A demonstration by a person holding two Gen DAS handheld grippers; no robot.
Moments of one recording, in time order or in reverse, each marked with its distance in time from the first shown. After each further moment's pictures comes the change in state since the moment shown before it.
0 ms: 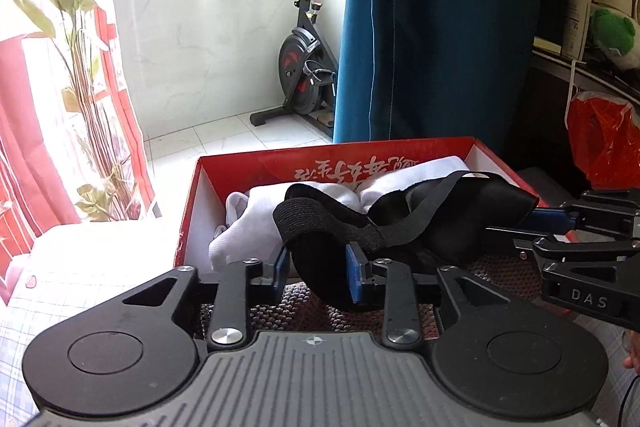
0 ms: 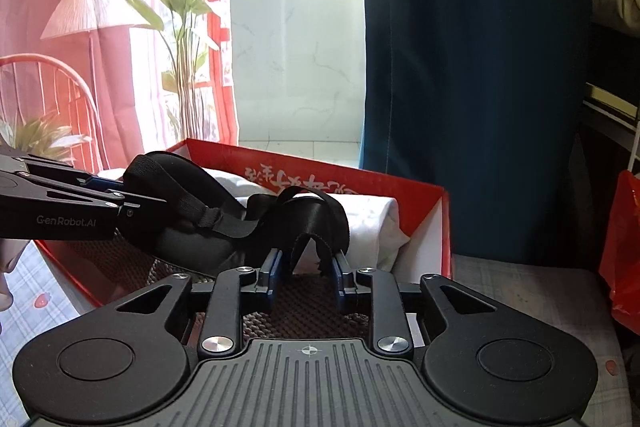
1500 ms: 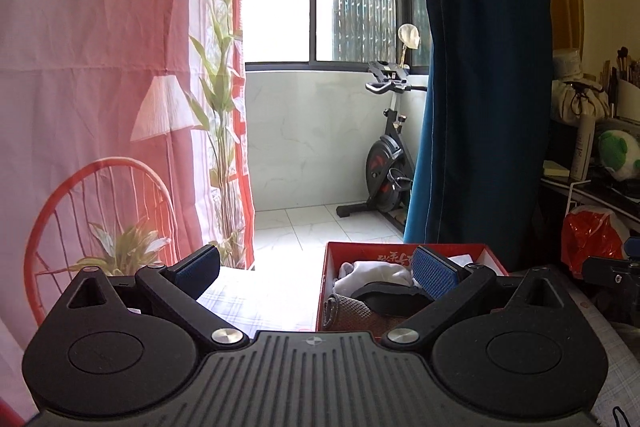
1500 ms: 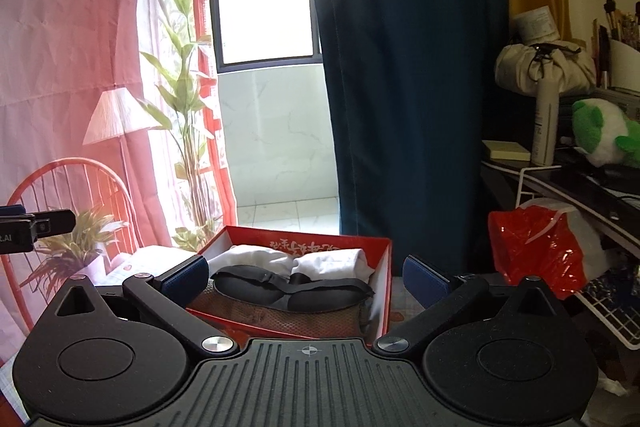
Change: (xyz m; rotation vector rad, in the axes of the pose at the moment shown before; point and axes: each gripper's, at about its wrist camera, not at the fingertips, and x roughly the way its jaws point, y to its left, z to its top) left arm -0.262 0.000 -0.013 -0.133 -0.299 0.264; right arm -0.226 0.027 0.019 0.132 -0.192 -0.062
